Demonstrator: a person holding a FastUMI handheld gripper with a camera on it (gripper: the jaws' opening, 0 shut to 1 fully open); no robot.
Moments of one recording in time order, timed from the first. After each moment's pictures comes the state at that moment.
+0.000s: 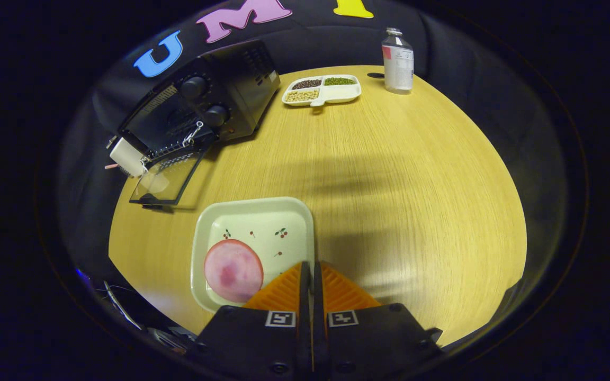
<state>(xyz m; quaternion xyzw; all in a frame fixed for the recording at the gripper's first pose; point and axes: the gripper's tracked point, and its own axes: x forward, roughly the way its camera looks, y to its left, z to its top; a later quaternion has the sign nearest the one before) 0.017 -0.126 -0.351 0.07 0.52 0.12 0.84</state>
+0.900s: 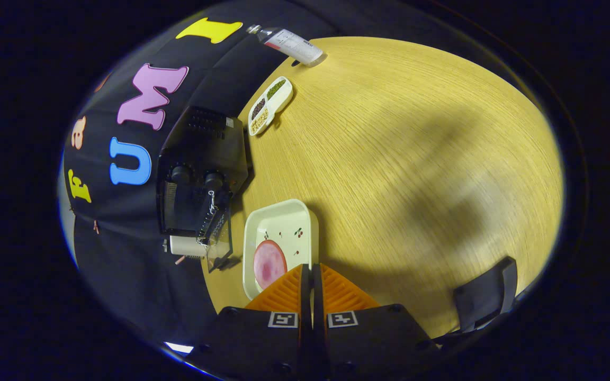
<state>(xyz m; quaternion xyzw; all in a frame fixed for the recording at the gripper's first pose) -0.005 -0.116 -0.314 0.41 0.51 0.07 0.76</state>
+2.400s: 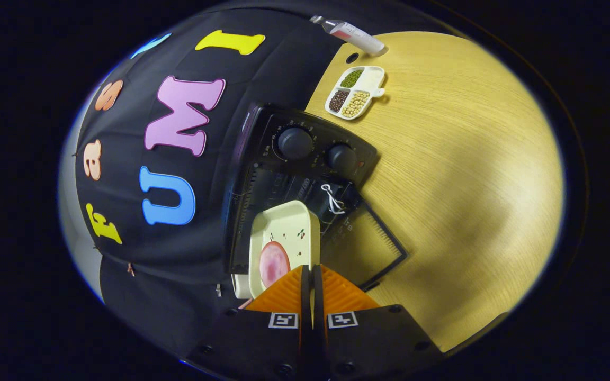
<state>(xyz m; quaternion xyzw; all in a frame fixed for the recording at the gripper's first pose) 0.099 0.111 -0.239 0.54 0.38 0.05 0.75</state>
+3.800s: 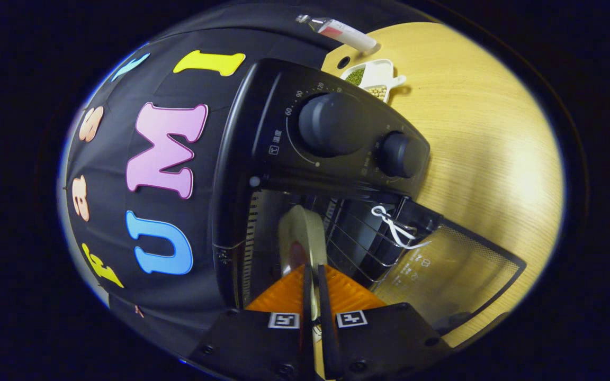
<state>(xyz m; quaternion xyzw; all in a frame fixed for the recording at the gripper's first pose) 0.200 0.156 -0.250 0.59 0.30 -0.04 0.75</state>
